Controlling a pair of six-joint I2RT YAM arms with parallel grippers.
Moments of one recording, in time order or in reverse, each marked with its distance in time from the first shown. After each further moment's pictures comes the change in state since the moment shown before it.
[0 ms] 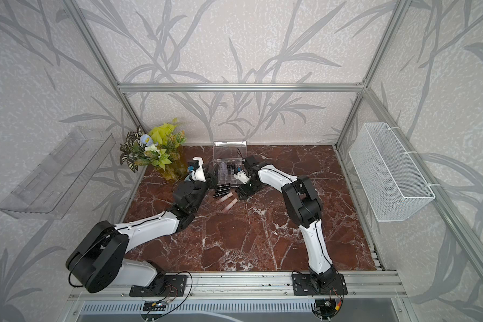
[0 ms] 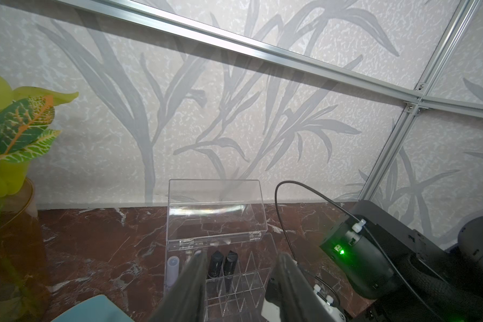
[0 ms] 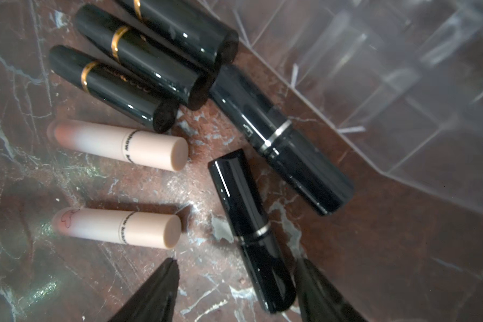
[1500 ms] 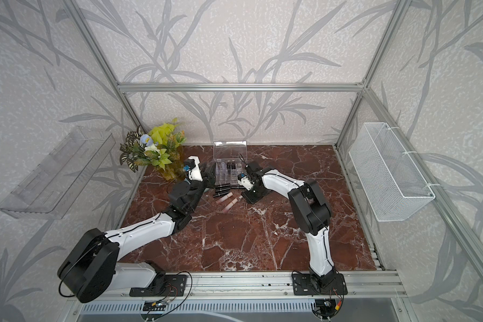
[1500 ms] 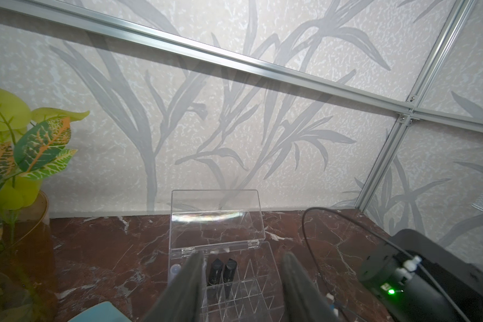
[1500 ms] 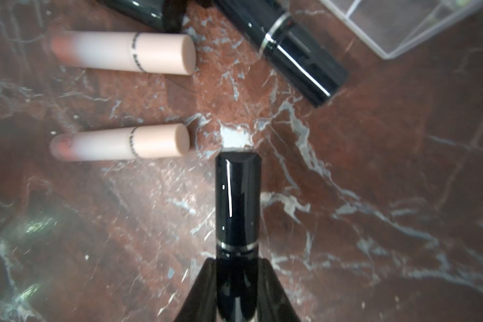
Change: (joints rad) left arm 0.008 -0.084 0.012 -0.085 0.019 -0.008; right arm 0.018 -0.251 -0.267 0.030 0.066 0.017
